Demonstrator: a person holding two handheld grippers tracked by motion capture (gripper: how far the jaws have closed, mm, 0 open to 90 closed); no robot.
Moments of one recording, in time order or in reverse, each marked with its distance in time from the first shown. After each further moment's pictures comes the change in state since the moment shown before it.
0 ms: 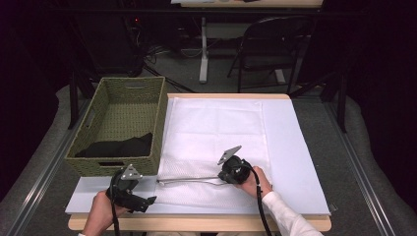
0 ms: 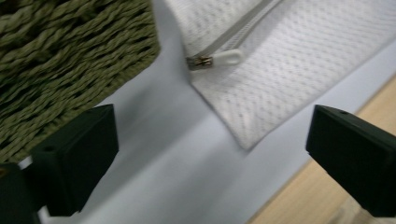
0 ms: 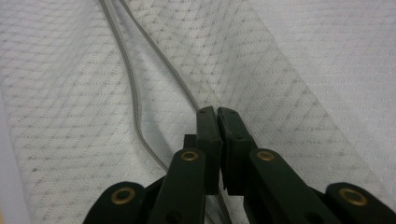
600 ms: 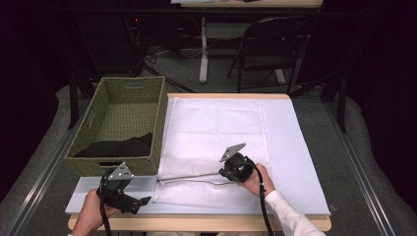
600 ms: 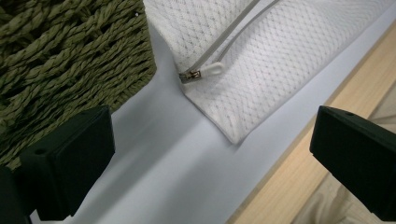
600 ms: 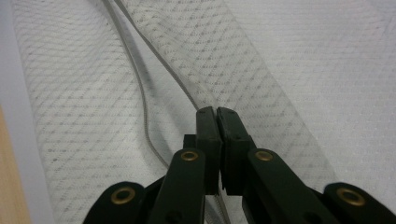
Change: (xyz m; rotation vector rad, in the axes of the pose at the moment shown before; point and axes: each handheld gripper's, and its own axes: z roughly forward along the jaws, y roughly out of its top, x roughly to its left) left arm 0.007 0.000 -0.028 -0.055 -0.054 0.066; right arm 0.001 0.006 -0.021 -0.049 -0.021 -0.002
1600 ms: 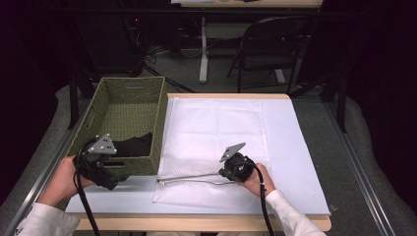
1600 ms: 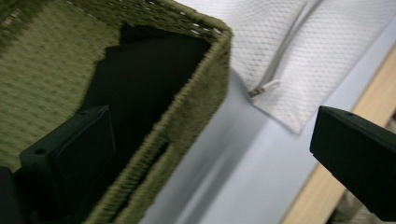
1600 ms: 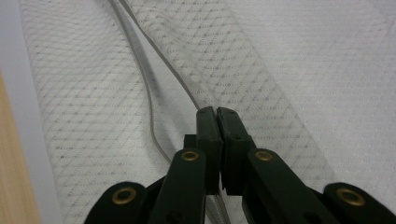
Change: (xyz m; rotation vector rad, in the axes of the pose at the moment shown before) left arm 0.048 0.058 -0.063 0.079 0.095 0.221; right arm 0.001 0.002 -0.003 0.008 0.011 -0.010
